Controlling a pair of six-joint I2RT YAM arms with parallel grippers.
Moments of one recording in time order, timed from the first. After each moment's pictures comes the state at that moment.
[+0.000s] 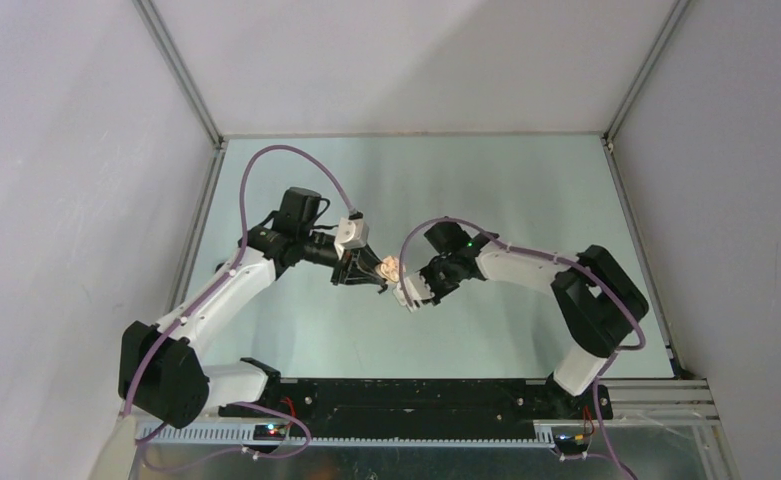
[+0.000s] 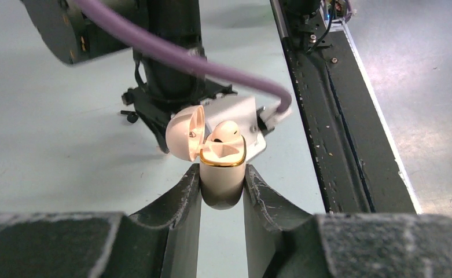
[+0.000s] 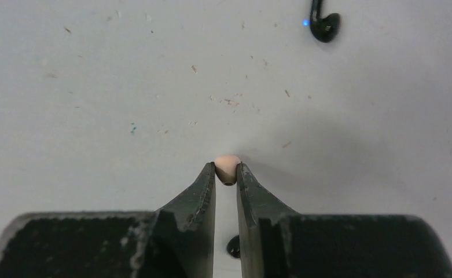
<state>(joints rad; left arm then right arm) -0.42 1.24 0.94 -0.54 1.17 0.74 0.75 1.72 1.02 -0.45 -0.37 -1.48</state>
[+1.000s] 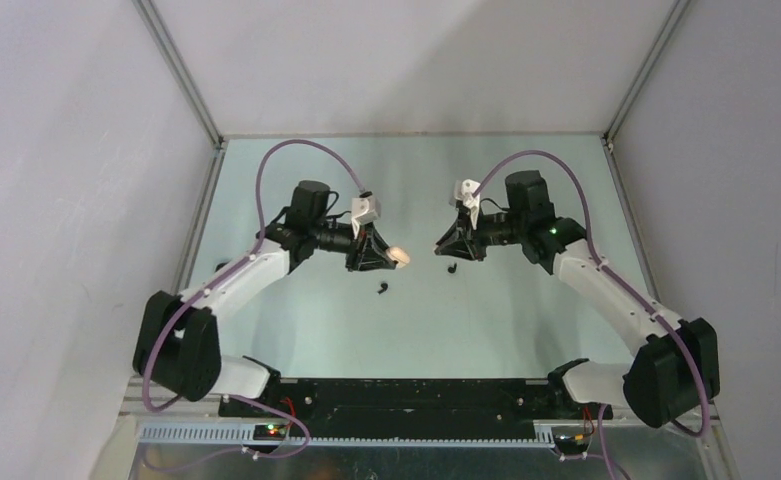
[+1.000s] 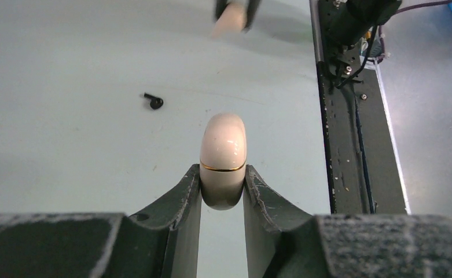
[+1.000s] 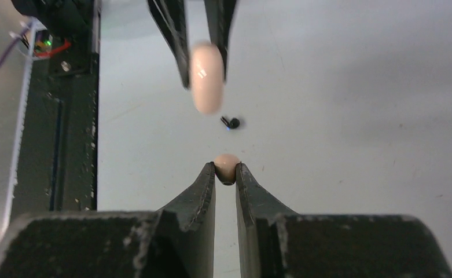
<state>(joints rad) -0.42 1.35 0.91 -0.19 1.09 0.37 0.42 1.29 1.01 -0.34 -0.91 -0.50</state>
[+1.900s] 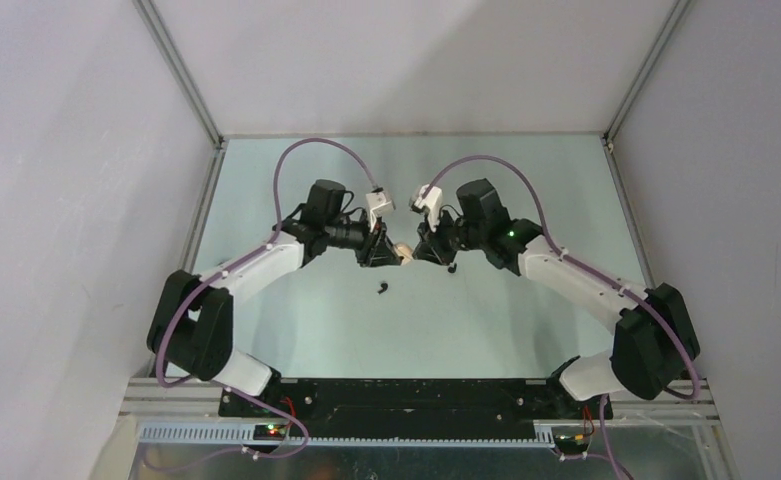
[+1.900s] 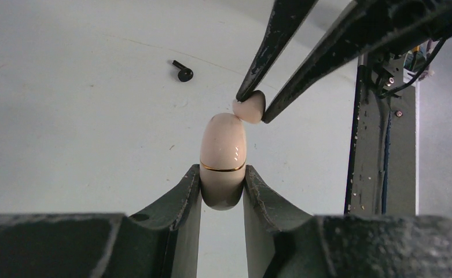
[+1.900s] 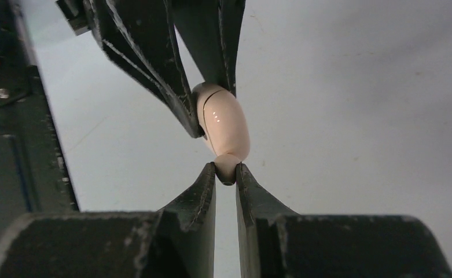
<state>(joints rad) -0.45 1.48 0.95 -0.15 0.89 0.22 0.61 1.43 1.06 -0.24 -0.57 -0.22</state>
